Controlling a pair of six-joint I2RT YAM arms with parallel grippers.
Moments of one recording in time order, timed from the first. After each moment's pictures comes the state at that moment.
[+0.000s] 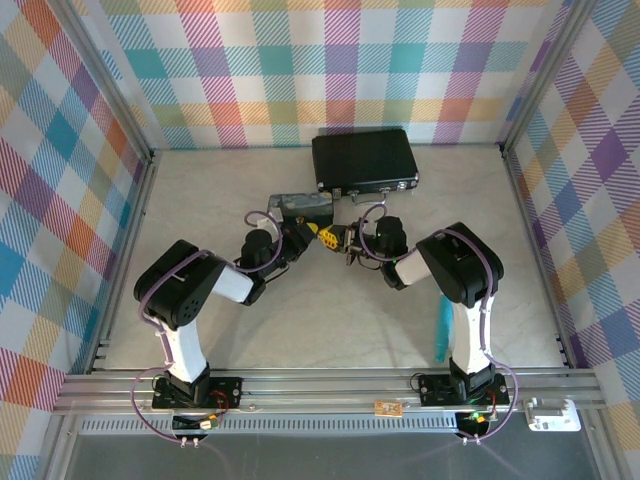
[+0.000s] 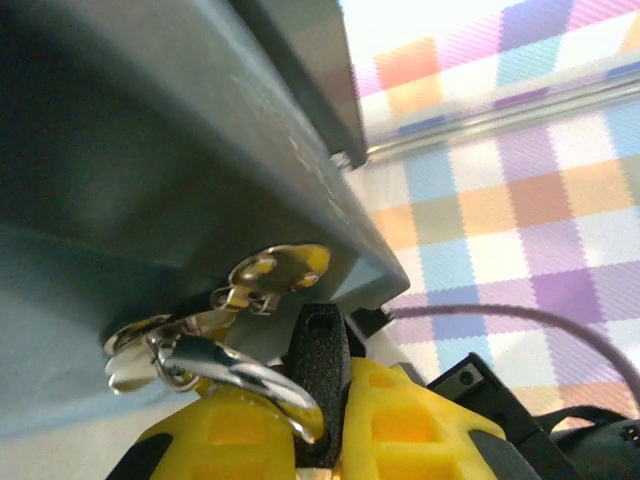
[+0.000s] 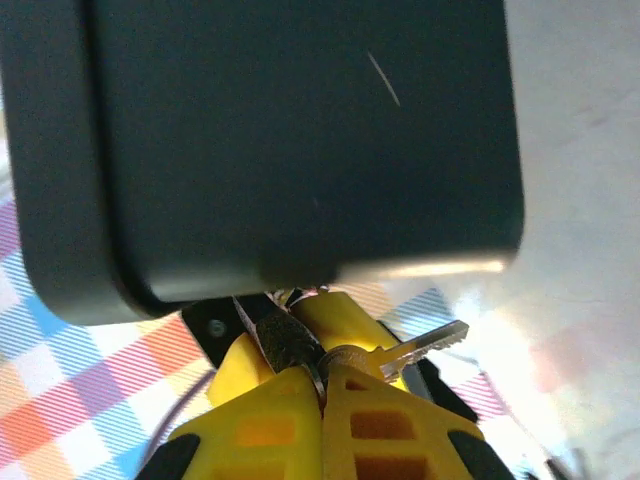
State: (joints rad) left arm -0.53 1.80 0.59 0.99 0.28 -1.18; right arm 0.52 2.02 0.74 1.12 -0.68 1.90
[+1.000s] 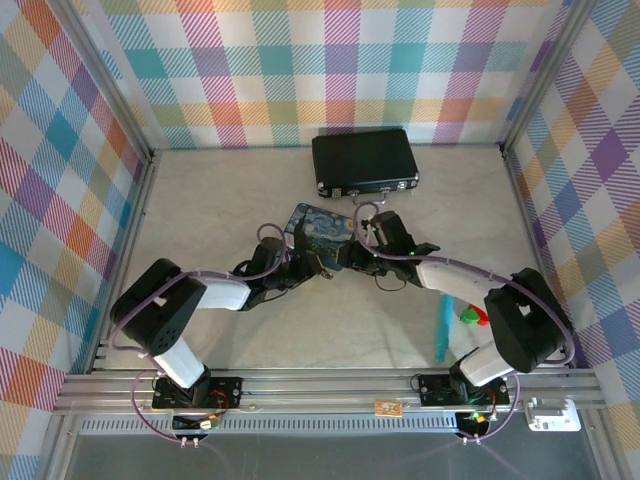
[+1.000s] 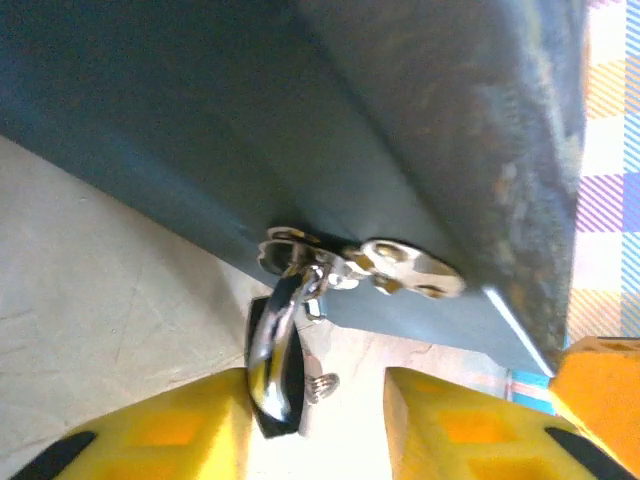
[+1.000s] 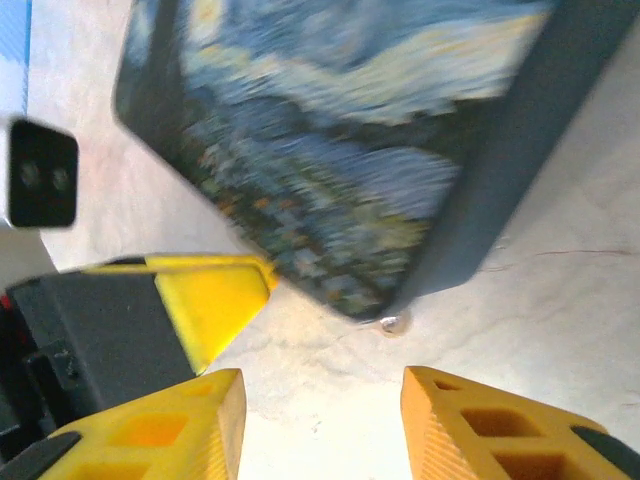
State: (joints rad) left arm -0.60 1.58 0.58 0.40 0.24 -1.02; right arm 0.67 1.50 0.88 -0.18 -0.28 0.69
